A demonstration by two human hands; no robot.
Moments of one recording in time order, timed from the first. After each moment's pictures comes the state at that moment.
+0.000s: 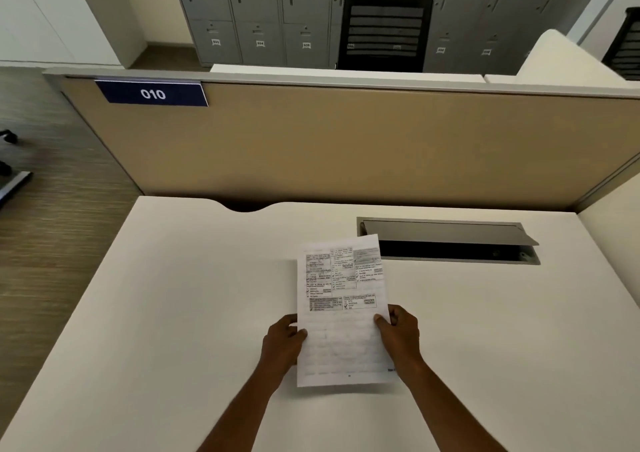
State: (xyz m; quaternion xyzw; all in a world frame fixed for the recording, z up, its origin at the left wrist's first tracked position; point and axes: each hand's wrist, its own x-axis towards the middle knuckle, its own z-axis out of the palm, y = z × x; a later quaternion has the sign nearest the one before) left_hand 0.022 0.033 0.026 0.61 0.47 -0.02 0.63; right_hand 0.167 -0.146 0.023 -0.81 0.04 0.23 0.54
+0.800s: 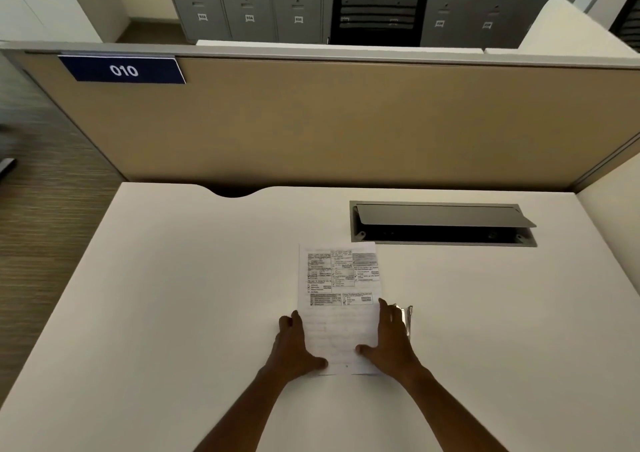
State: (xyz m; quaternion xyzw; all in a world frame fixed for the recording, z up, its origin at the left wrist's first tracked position) left_hand 0.030 0.008 -0.014 0.82 0.34 -0.21 0.40; right_hand 0.157 -0.173 -0.005 -0.92 -0.20 0.29 0.19
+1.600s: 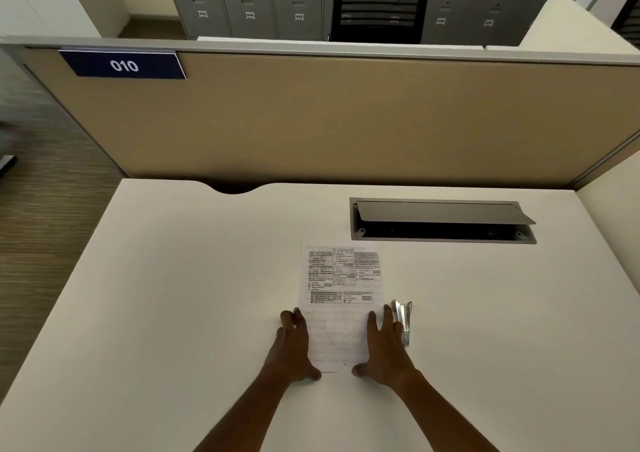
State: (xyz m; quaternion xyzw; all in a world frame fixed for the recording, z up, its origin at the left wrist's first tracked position) left_hand 0.022 0.001 -0.014 0.89 0.28 -0.23 0.29; right_hand 0.137 -0.174 -0.011 -0.91 -0.26 0.32 0.02
